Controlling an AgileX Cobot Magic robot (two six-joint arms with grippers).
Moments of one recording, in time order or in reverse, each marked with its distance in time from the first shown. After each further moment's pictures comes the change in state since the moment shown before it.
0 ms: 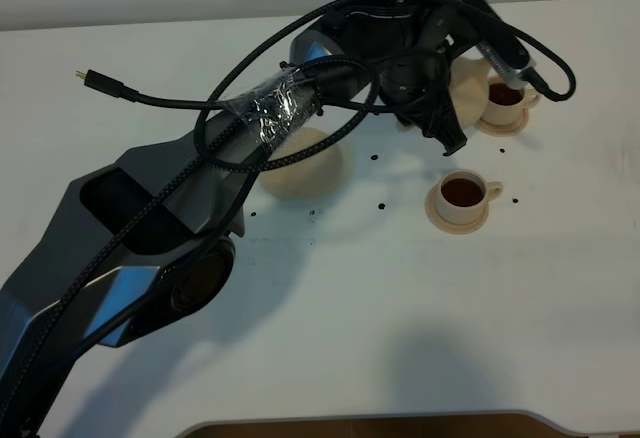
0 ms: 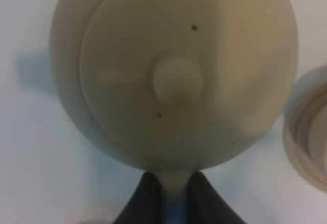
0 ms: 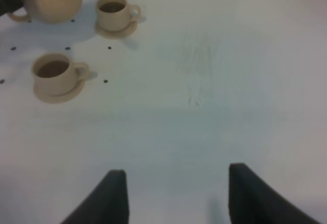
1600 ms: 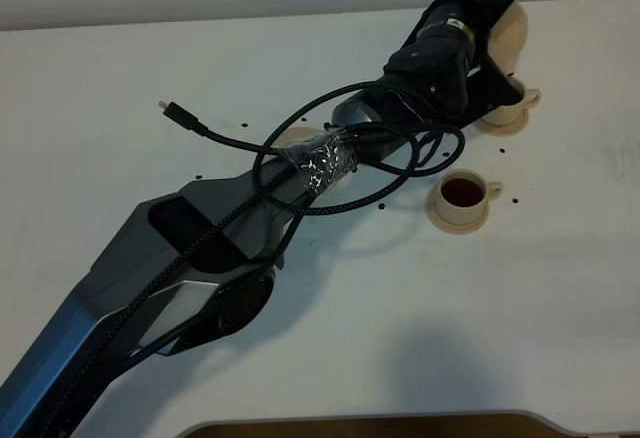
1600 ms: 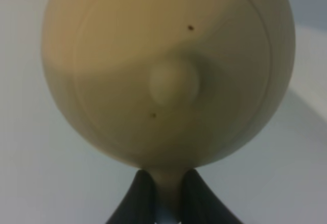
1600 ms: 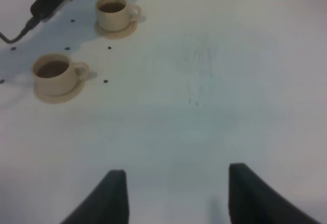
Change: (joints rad) left arm -0.042 0.171 0.000 0.931 -0.744 0.865; right arm 0.000 0.000 0.000 0.000 0.000 0.000
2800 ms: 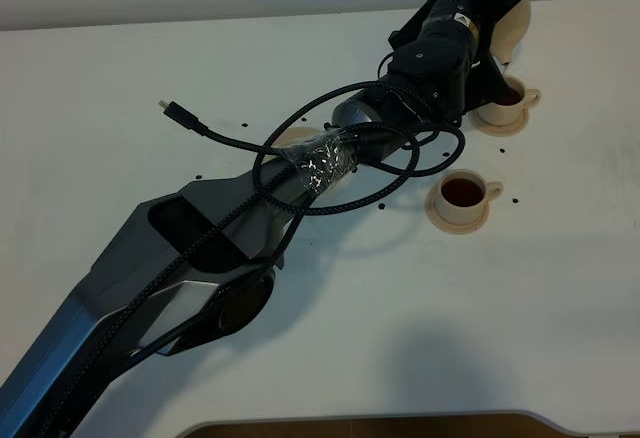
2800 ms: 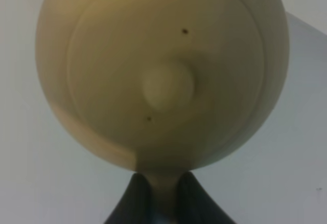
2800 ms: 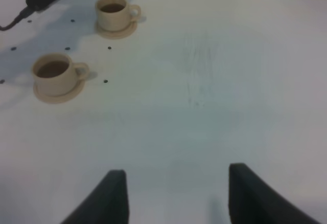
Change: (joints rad) left arm 0.000 0.002 0.000 0.195 -0.078 0.031; right arm 0.000 0.000 0.000 0.000 0.000 0.001
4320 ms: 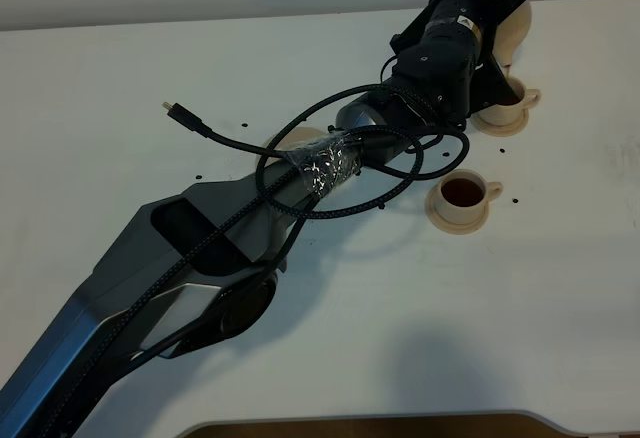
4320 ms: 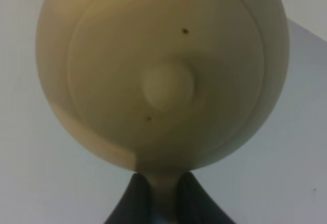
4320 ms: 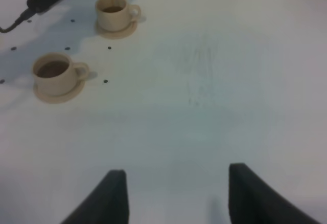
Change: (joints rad) left arm -0.011 0.000 0.000 -0.001 0.019 -0.012; right arm 0.000 0.000 0.000 0.000 0.000 -0.001
